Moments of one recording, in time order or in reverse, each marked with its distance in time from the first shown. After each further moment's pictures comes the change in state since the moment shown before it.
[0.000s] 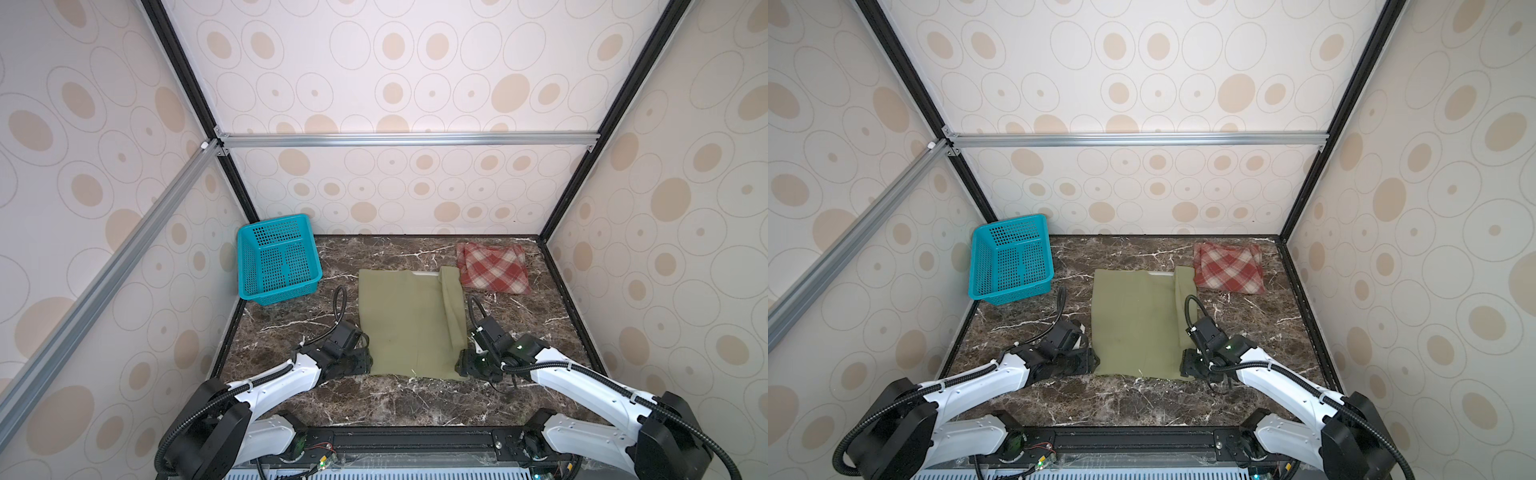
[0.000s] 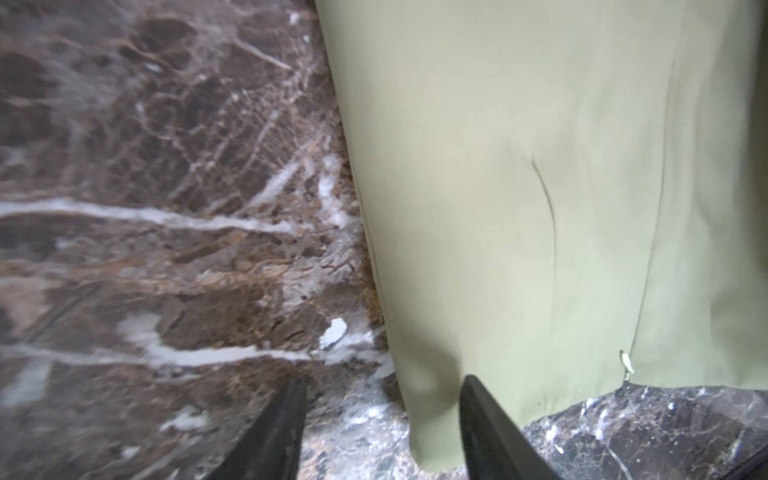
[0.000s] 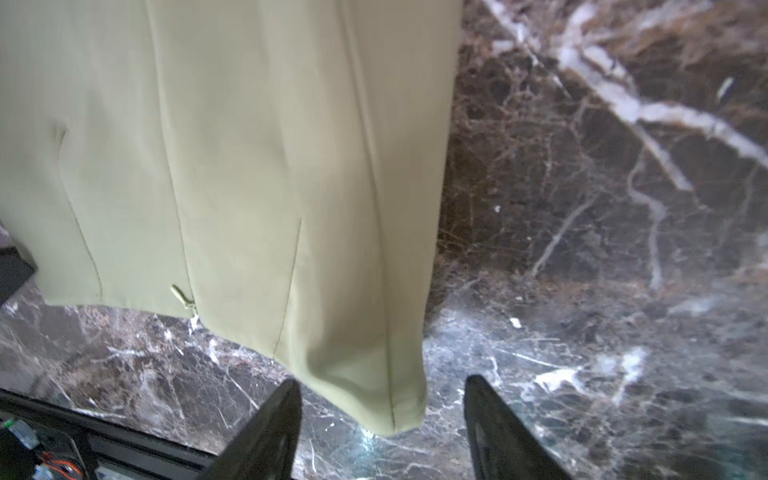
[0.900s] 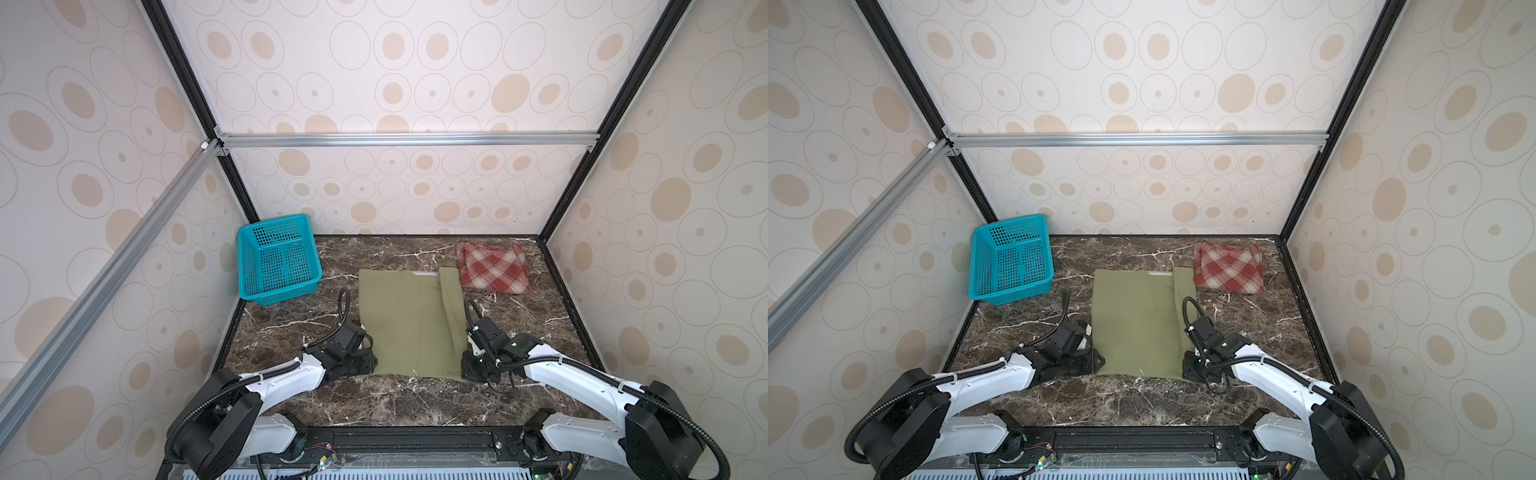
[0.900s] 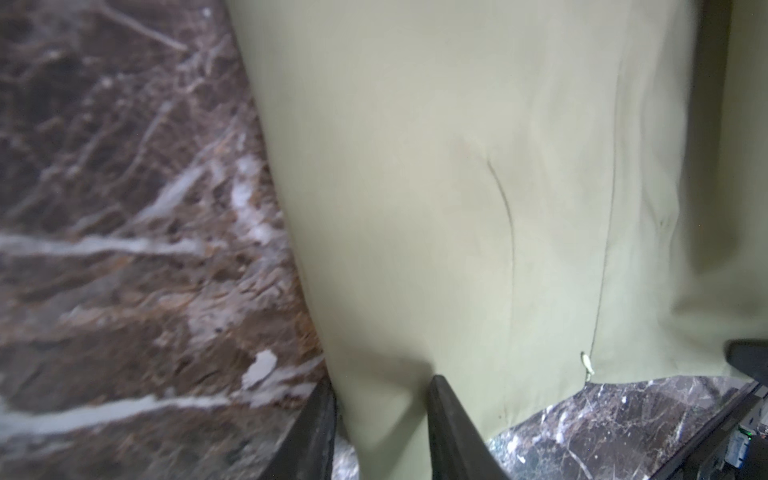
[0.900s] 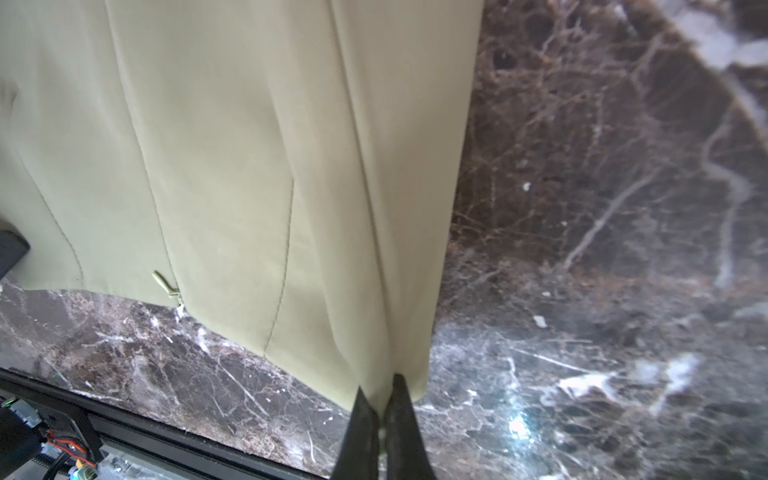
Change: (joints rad) left arm -0.024 0.070 -0.016 0.147 0.062 -0.040; right arm -0.012 0.060 -0.002 0.006 -0.056 -0.023
